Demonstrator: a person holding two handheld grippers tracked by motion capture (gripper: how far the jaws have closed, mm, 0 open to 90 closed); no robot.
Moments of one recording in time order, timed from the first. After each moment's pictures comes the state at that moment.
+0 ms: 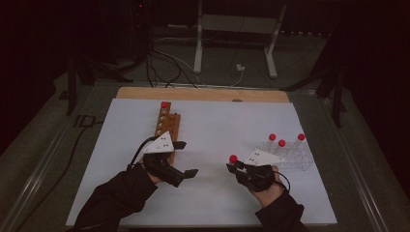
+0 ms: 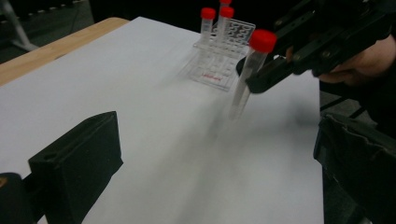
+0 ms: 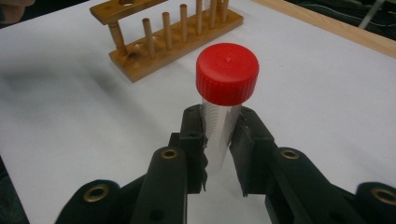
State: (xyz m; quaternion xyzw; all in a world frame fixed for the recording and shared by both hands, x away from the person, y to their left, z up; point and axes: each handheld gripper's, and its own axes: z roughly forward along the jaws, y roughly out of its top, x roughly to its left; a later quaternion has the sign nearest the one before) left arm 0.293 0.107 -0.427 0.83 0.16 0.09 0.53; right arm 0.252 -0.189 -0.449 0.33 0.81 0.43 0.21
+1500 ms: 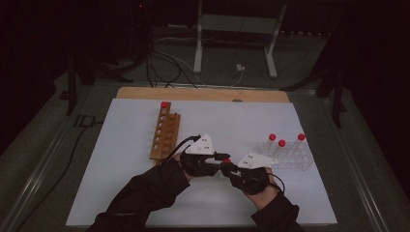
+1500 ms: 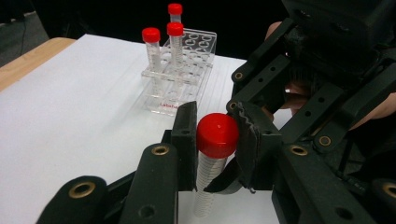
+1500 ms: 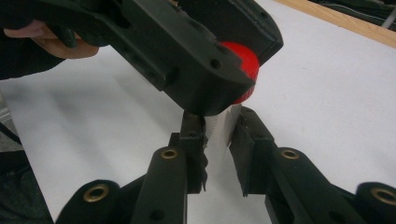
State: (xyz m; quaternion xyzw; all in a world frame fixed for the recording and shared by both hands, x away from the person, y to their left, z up) left arm 0.297 0.023 -0.424 0.85 0.09 0.07 0.52; right arm 0.248 -0.175 -0.451 0.32 0.82 0.44 0.19
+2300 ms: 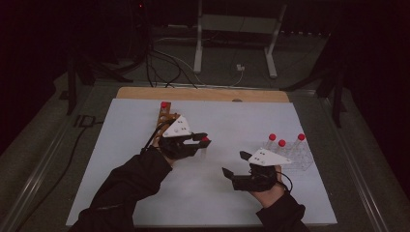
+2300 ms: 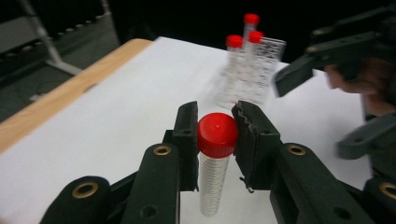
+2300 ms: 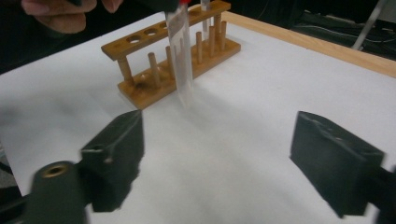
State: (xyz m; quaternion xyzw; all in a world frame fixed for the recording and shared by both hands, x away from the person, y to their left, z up) left arm 0.325 0.080 -0.398 0.83 0.17 0.16 0.51; right arm 0.248 -0.193 -0.441 0.34 0.78 0.49 0.21
